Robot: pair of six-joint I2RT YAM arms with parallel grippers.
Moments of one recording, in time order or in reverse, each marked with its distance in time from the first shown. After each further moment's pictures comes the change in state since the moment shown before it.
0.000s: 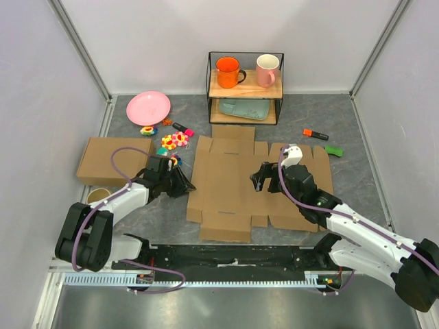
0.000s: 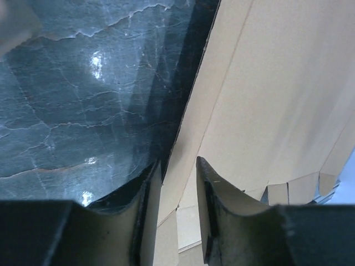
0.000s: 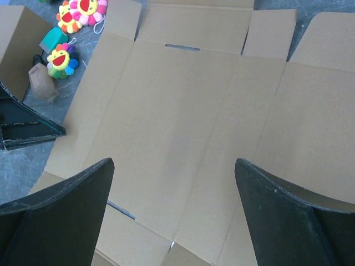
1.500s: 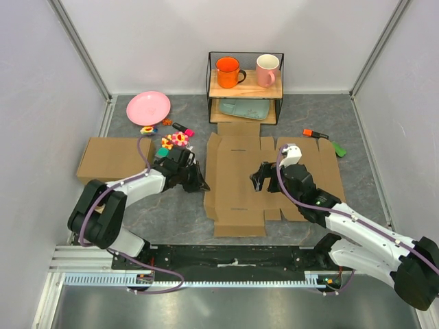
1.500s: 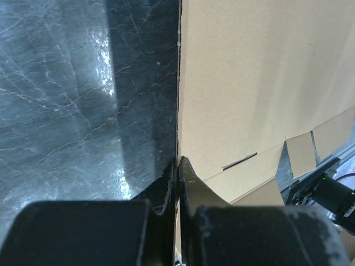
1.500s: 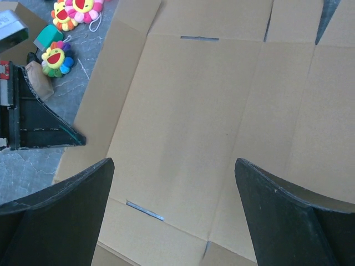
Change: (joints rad) left arm -0.165 0.203 0.190 -0.028 0.057 0.090; right arm 0.000 0.015 0.005 0.006 0.005 -0.014
